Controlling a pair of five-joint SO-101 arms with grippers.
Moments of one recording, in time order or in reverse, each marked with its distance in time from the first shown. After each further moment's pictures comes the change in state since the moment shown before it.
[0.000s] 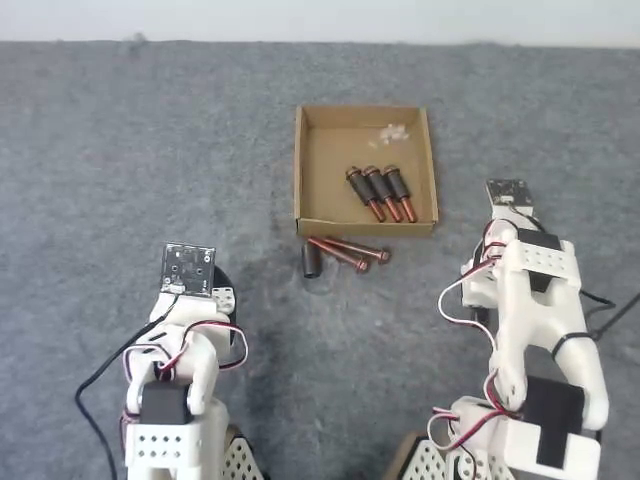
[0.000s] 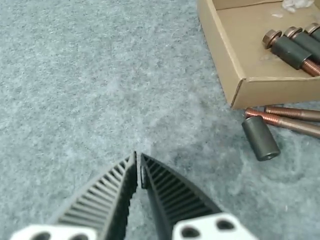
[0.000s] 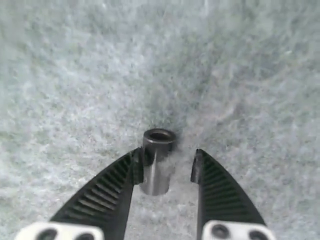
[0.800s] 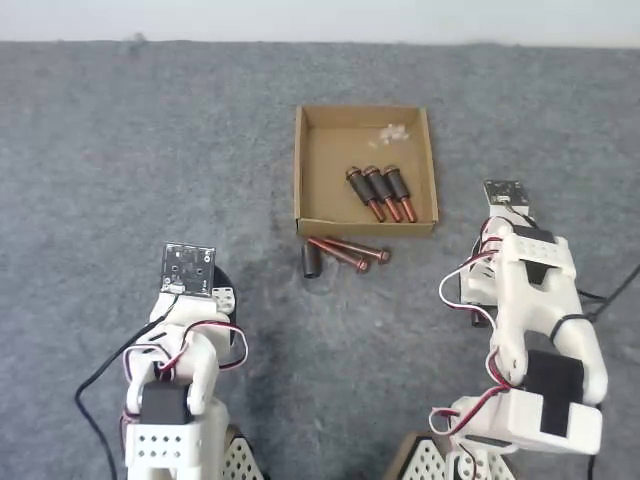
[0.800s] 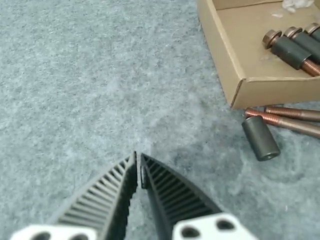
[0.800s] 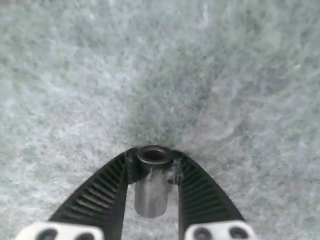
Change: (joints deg) left arm 0.0 0.0 0.0 0.0 0.0; right arm -0.2 7.5 -2.3 -3.3 -0.1
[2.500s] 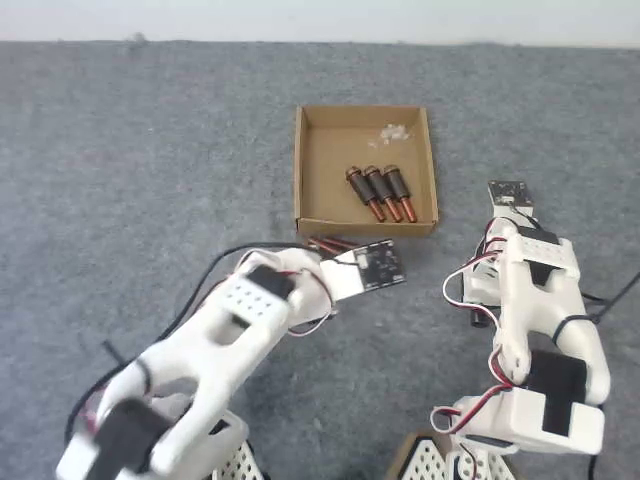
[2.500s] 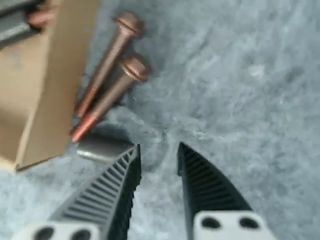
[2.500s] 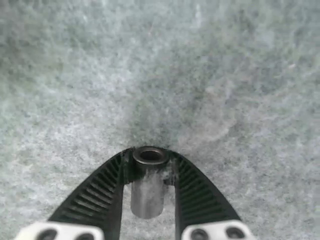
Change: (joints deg) left arm 30.8 86.1 -41.1 -13.6 -38.2; right arm 1.3 0.4 0.0 -0.5 0.4
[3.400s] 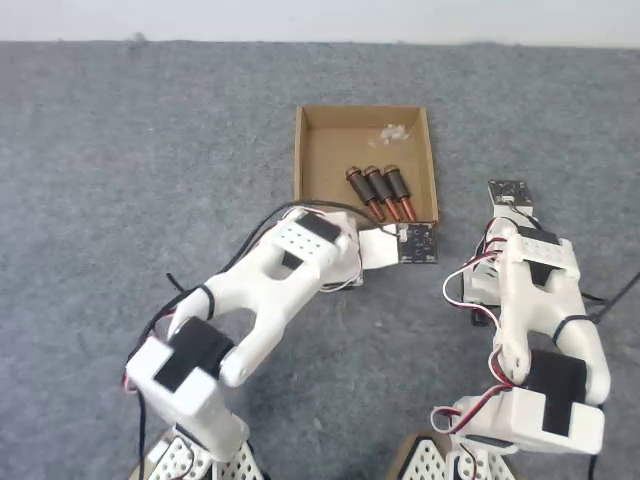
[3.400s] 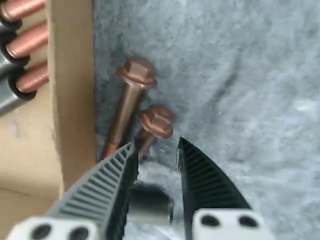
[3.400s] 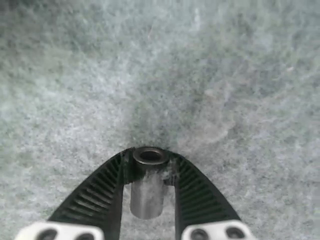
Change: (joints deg) left arm 1.0 28.2 -28.9 6.7 -11.3; right arm 0.0 0.0 0.0 -0.7 0.0
